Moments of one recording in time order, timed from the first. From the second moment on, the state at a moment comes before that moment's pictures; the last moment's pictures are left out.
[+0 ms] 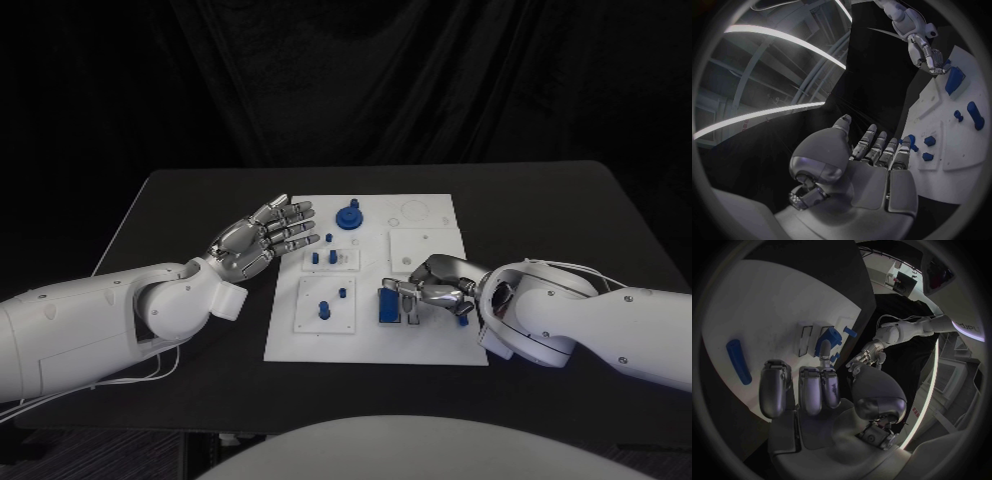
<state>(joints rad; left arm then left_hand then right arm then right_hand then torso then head) 1.10 -0.97 -0.21 1.53 0.19 0.23 0.51 1.06 0.29 -0.13 0.02 0.39 0.41 0.15 0.14 0.06 0.14 0.22 0.32 0.05 0.05 0.25 0.16 0.03 0.12 0.09 0.29 0.06 0.15 1.18 -0.90 -0.25 1.78 -1.05 -0.27 -0.28 0.72 0.12 0.02 0.29 0.26 0.91 0.04 0.53 0.73 1.47 -0.03 1.57 1.31 1.47 -0.09 1.56 1.31 0.04 1.47 0.02 1.44 1.31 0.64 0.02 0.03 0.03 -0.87</state>
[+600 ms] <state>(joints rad) 1.10 -0.97 -0.21 1.53 0.19 0.23 0.51 1.06 0.29 -0.13 0.02 0.40 0.41 0.15 0.14 0.06 0.14 0.22 0.32 0.05 0.05 0.25 0.16 0.03 0.12 0.09 0.29 0.06 0.15 1.18 -0.93 -0.25 1.80 -1.06 -0.23 -0.28 1.05 0.05 0.04 0.14 0.32 0.91 -0.01 0.72 0.93 1.46 -0.06 1.57 1.31 1.47 -0.12 1.56 1.31 0.04 1.47 0.00 1.44 1.31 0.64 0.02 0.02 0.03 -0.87</state>
